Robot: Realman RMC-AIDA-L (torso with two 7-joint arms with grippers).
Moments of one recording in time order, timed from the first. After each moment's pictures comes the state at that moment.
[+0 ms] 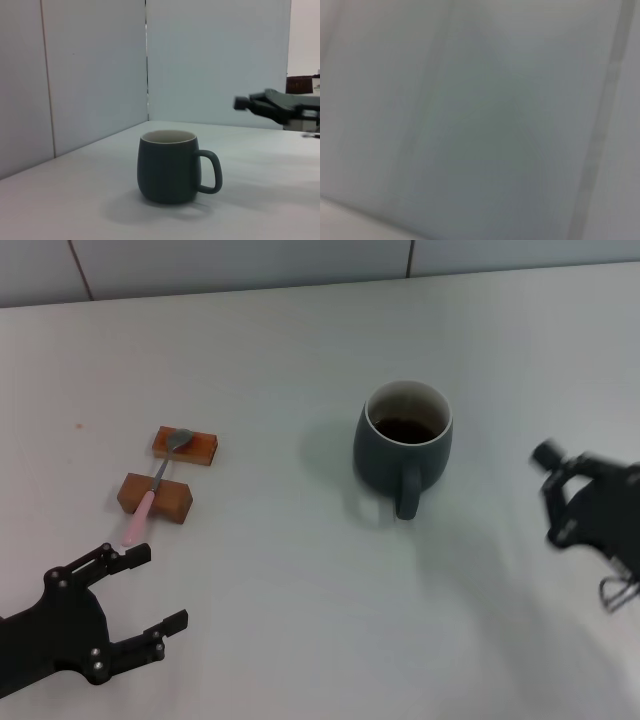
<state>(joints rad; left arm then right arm) -0.20 -2.06 0.56 0.43 1.95 1.69 -0.67 0.27 2.09 -0.23 0.05 -1.70 -1.58 0.04</state>
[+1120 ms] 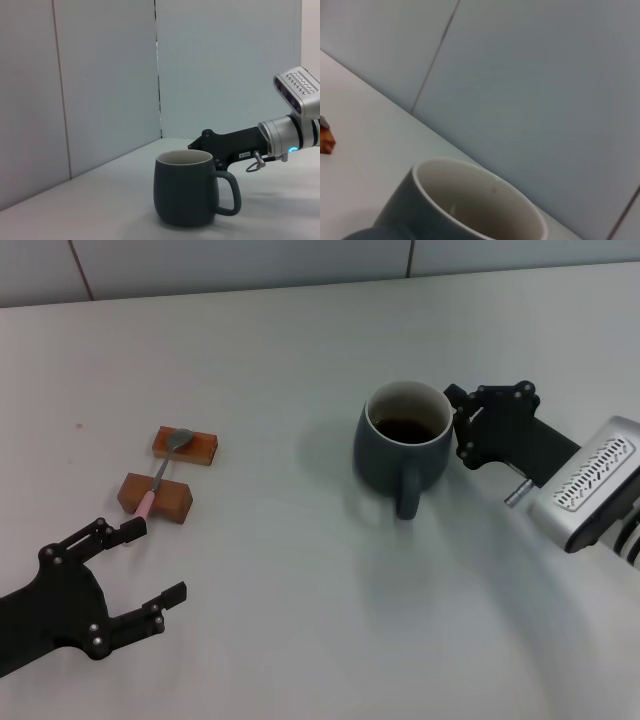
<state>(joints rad) -0.21 -2.07 0.56 0.43 1.89 1.69 -0.65 0.60 2.09 -0.26 0.08 -1.62 -1.05 -0.12</state>
